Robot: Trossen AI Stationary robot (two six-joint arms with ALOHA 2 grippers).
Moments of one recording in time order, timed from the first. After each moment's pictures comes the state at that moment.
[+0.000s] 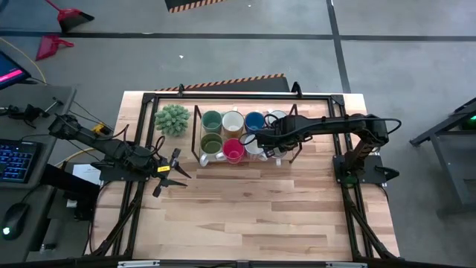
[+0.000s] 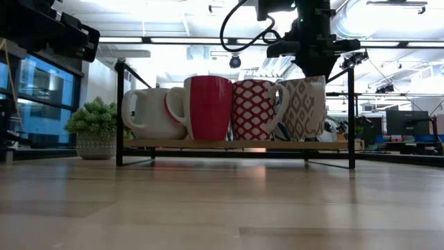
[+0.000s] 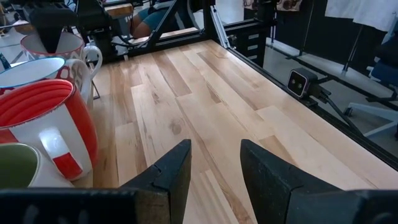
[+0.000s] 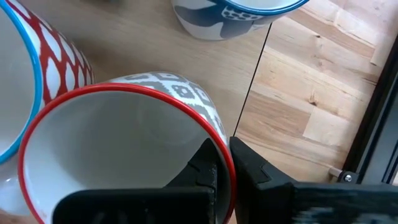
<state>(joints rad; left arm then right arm) -0.38 0.50 0.24 -0.02 -0.04 0.09 -0.04 1.72 1.49 -1.40 0.26 1.15</state>
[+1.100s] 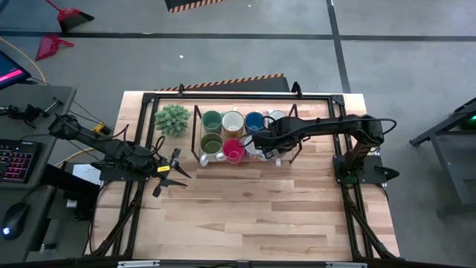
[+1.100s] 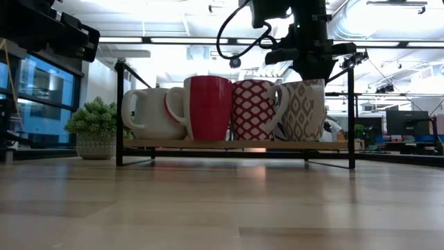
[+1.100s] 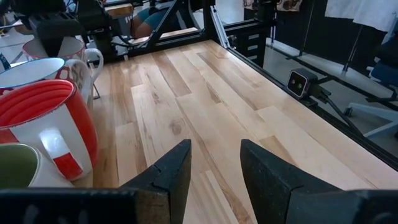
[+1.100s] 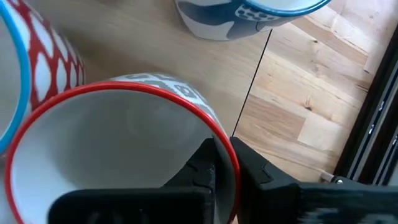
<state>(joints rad) -0.38 0.50 0.24 -0.02 -0.04 0.09 -0.05 1.77 1.50 -1.41 0.28 1.12</state>
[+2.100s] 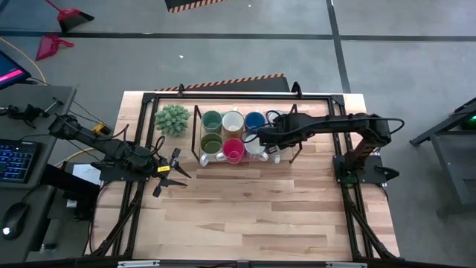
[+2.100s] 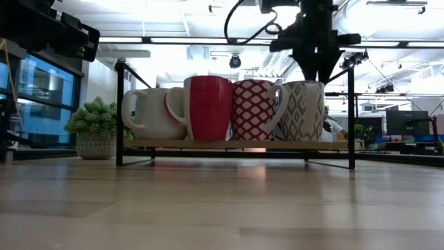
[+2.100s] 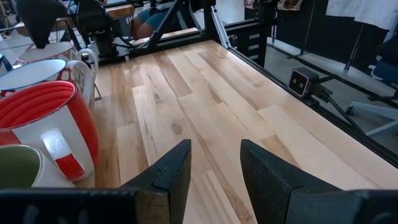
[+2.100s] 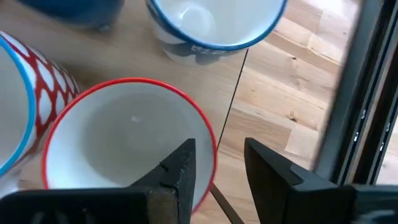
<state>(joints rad) -0.38 0.50 0.24 -0.02 -0.04 0.10 -0.05 1.70 1.50 -1.44 0.34 1.15</state>
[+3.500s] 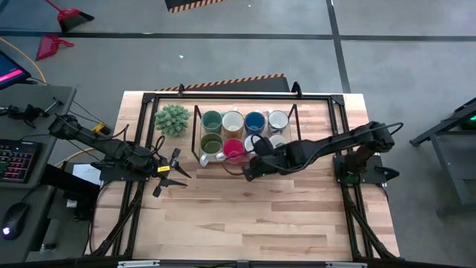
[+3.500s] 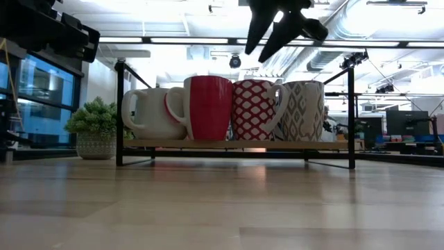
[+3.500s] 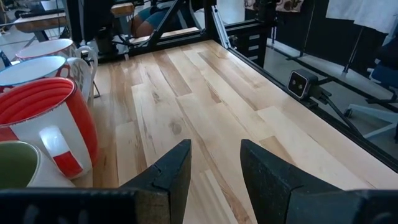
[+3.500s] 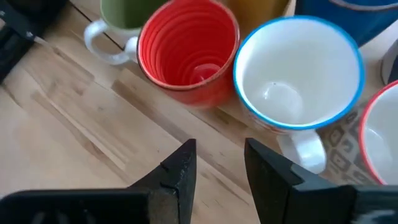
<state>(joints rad) -0.38 0.50 0.24 -0.02 -0.04 0.08 0.23 1.71 1.51 -0.88 0.45 1.12</state>
